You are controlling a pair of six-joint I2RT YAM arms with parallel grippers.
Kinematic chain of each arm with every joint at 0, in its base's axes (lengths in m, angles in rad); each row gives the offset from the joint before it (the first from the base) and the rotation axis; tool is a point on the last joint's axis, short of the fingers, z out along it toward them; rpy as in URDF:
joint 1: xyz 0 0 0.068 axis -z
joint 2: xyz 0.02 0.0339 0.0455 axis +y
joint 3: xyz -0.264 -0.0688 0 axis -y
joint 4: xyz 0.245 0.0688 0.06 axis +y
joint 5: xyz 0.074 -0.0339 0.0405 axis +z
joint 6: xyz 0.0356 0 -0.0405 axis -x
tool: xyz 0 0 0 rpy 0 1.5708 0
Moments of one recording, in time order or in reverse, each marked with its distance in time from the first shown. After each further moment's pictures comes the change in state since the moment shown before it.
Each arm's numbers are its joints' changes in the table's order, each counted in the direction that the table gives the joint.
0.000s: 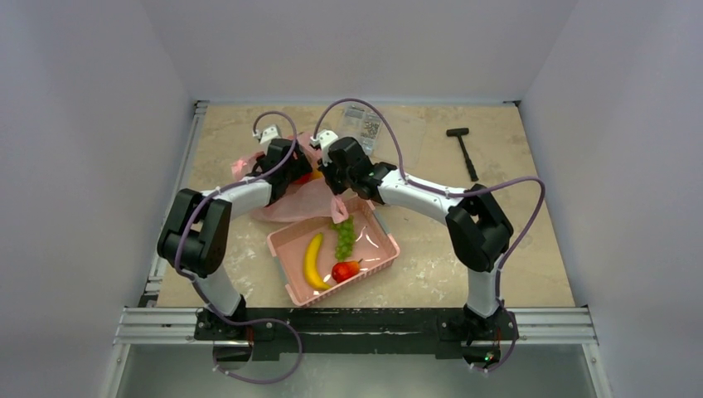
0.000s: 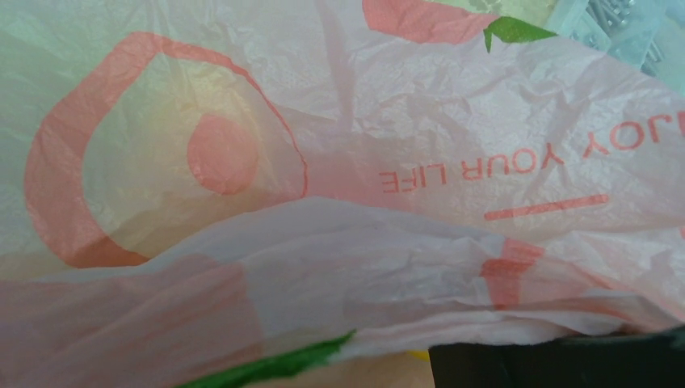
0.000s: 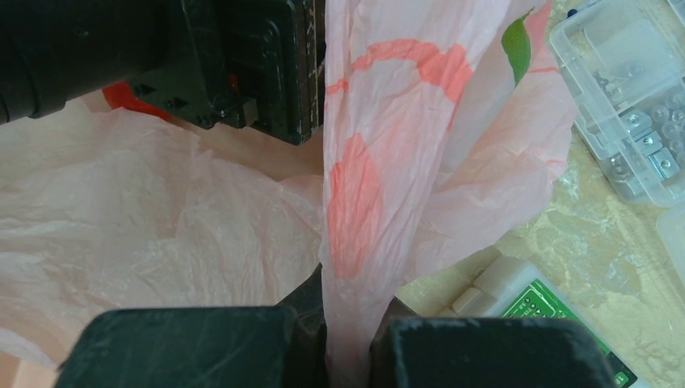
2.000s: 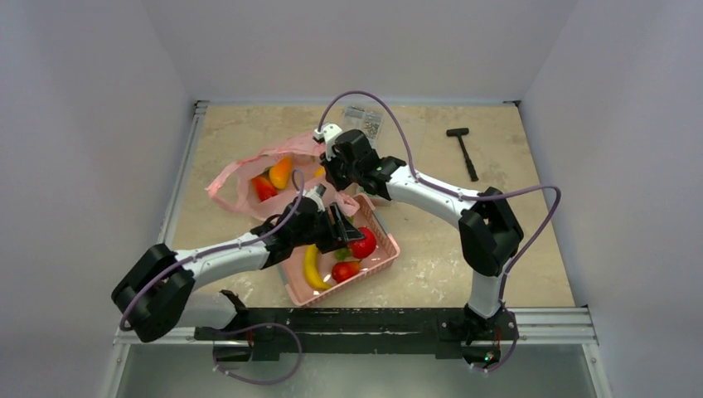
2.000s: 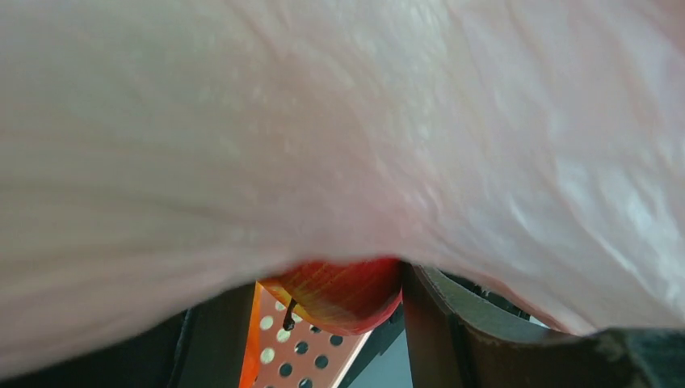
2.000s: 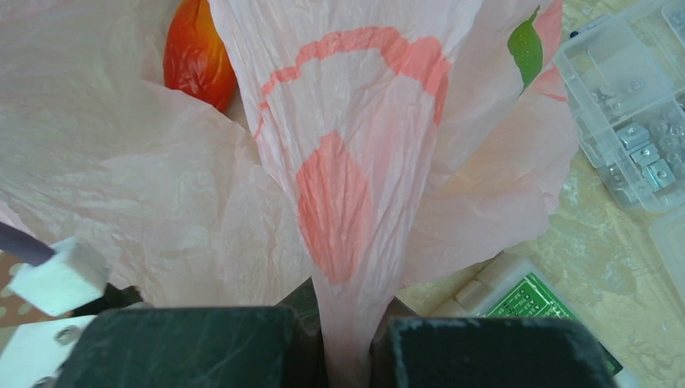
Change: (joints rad) left arm 0.434 -0.479 -0.412 0.029 -0.502 0.459; right arm 0.021 -0.064 0.021 0.055 0.089 -0.008
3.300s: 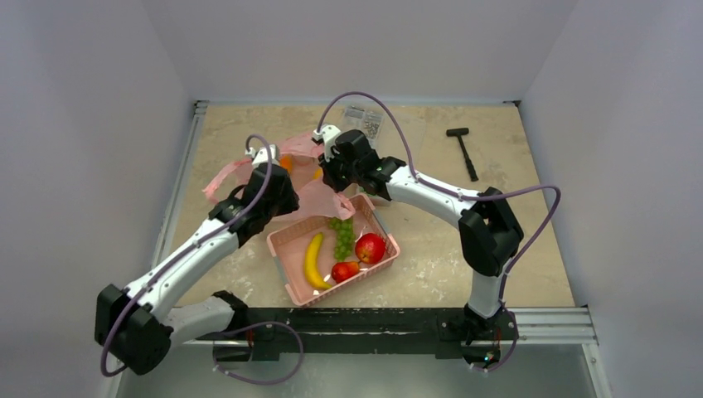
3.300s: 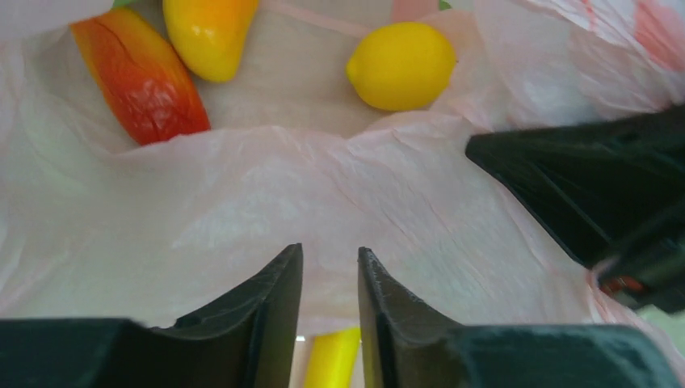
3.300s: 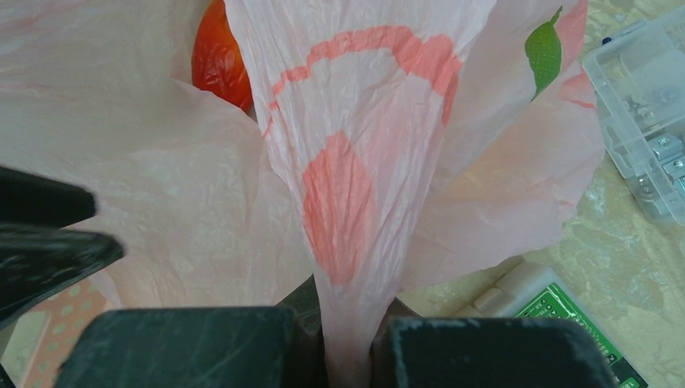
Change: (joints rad) left arm -0.219 -0.201 0.300 0.587 0.491 -0.455; right arm 0.000 -0.001 -0.010 -0.009 0.053 -0.004
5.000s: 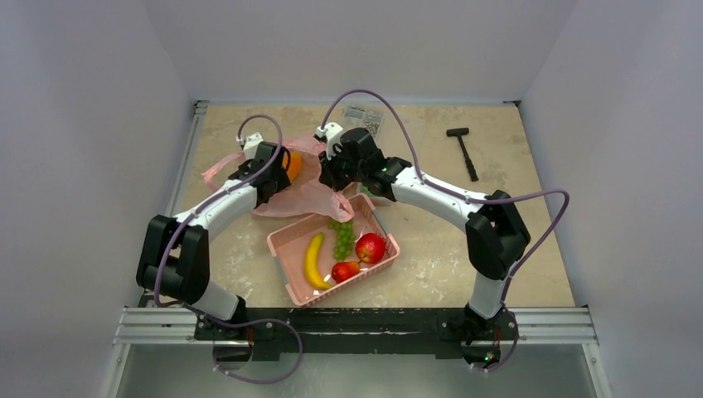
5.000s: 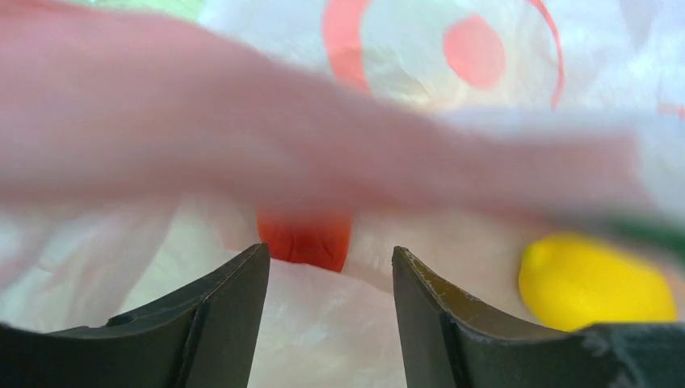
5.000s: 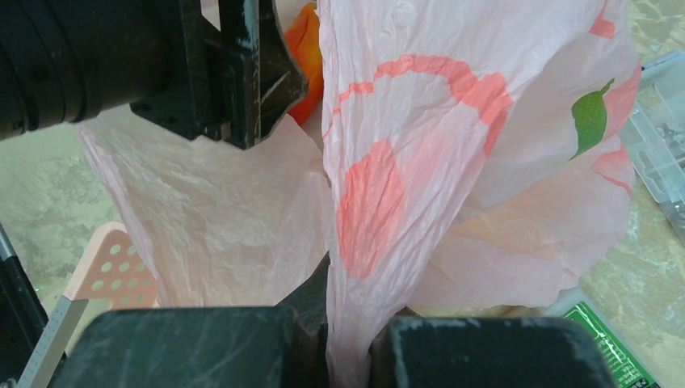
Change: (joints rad) left arm -0.223 0.475 0.122 -0.161 0.157 -0.050; right arm 0.005 -0.043 -0.032 -0.055 0.088 -0.033
